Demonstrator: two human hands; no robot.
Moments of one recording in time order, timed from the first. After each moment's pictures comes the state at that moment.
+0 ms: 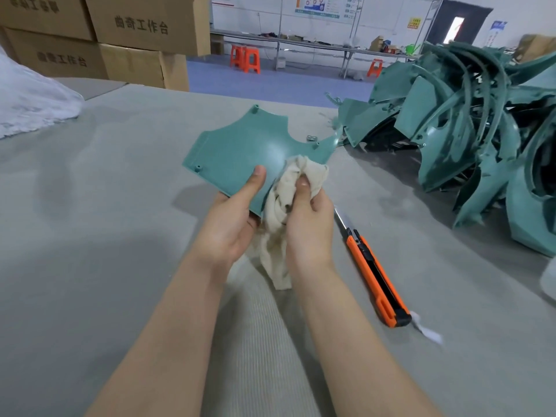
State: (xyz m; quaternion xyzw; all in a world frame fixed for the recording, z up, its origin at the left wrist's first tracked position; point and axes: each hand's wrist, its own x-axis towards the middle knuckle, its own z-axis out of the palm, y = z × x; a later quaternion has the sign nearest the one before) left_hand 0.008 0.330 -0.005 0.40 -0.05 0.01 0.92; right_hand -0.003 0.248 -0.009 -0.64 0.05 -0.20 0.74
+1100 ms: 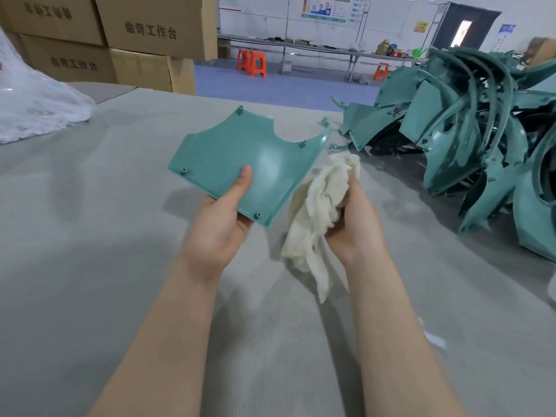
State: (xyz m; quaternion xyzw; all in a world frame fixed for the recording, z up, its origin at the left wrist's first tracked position) left_hand 0.005 0.347 -0.009 0.36 -0.06 0.04 0.93; right_hand 0.011 0.186 0.003 -0.48 0.06 0.00 0.88
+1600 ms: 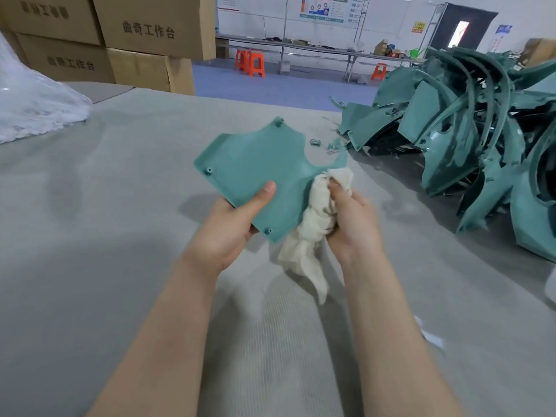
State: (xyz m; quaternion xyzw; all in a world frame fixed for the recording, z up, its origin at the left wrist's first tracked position) left_hand 0.002 0.343 -0.013 0.50 -0.10 0.00 0.86; right_hand 0.011 0.191 0.001 -0.55 0.07 -0.09 0.83
